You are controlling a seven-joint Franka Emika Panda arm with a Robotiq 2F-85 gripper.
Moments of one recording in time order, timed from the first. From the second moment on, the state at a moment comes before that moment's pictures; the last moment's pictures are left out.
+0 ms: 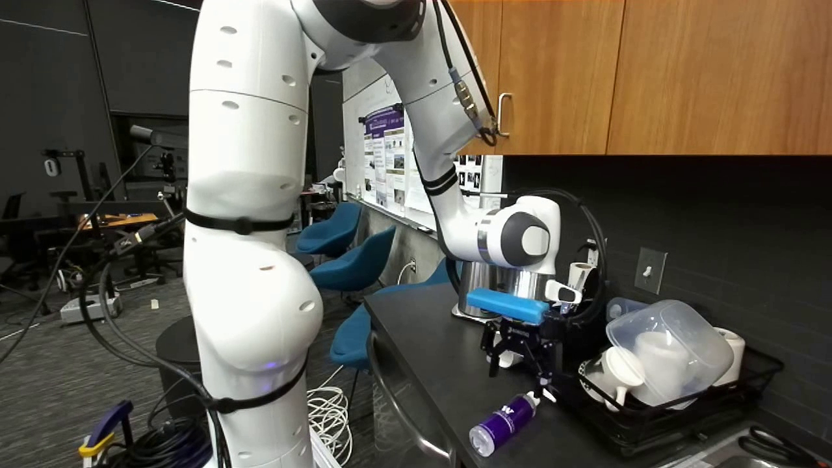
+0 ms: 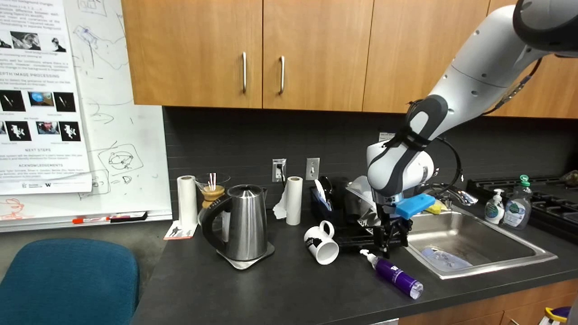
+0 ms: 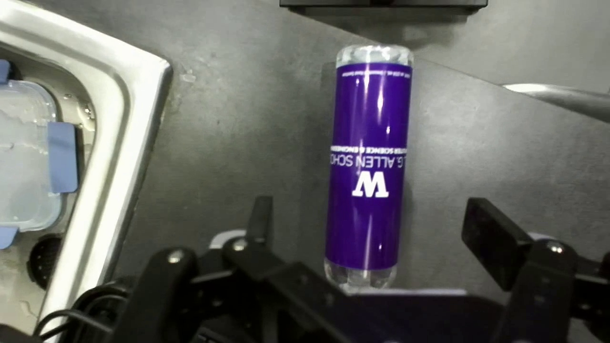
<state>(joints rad) -0.09 0.14 -0.14 -2.47 -0.18 2.38 -0.07</state>
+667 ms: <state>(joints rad) -0.09 0.32 -0.10 -2.40 -0.15 2.40 -0.06</state>
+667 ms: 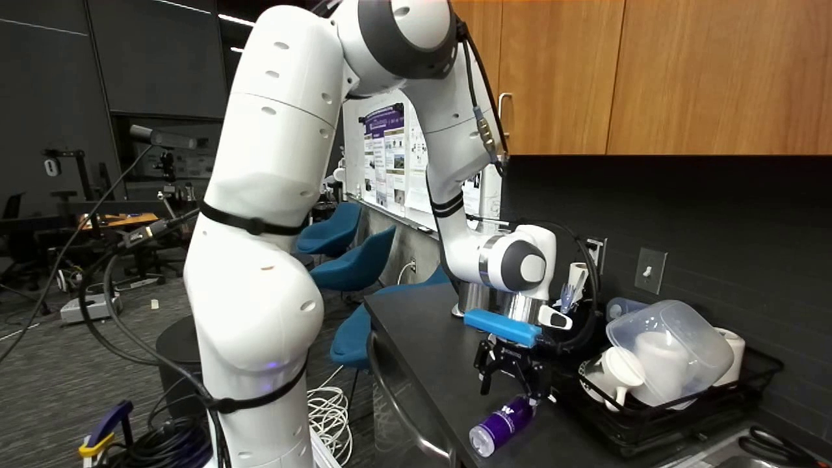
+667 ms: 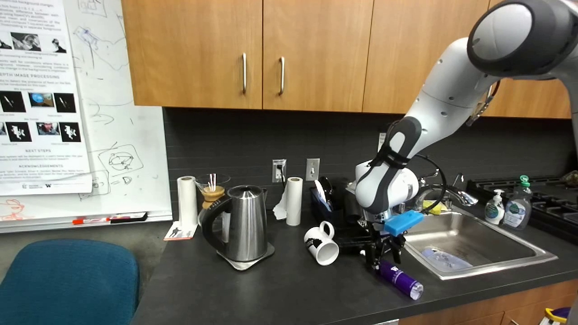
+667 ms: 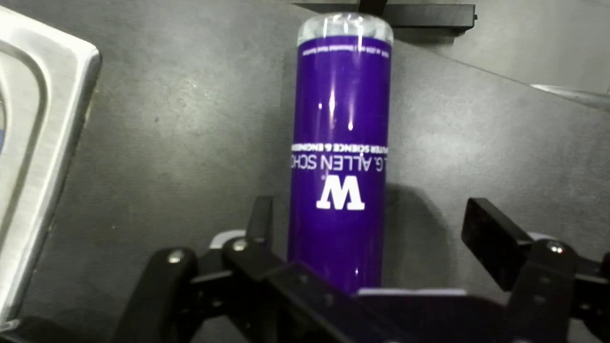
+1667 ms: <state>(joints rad) -0.07 0.44 -0.15 -2.28 -0.19 2.45 0.03</state>
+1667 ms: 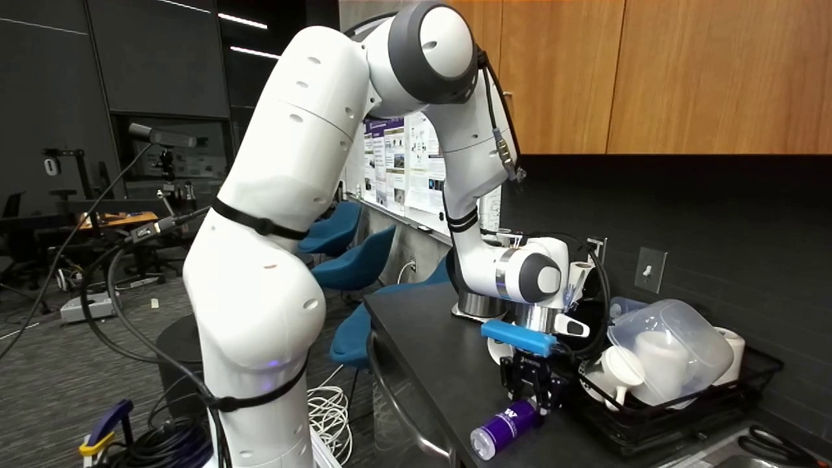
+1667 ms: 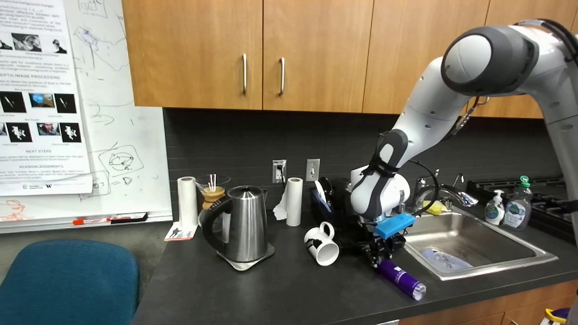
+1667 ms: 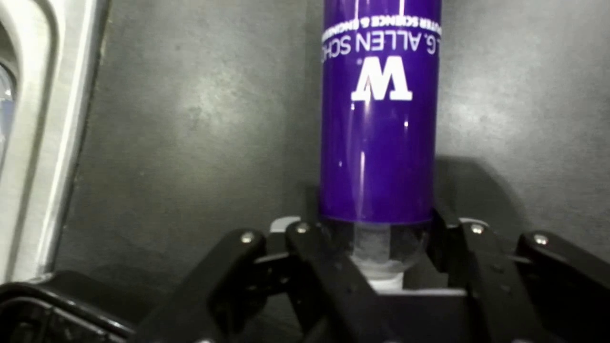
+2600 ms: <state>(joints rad) -0.08 0.15 -0.26 -2.42 -0.43 2.37 0.09</state>
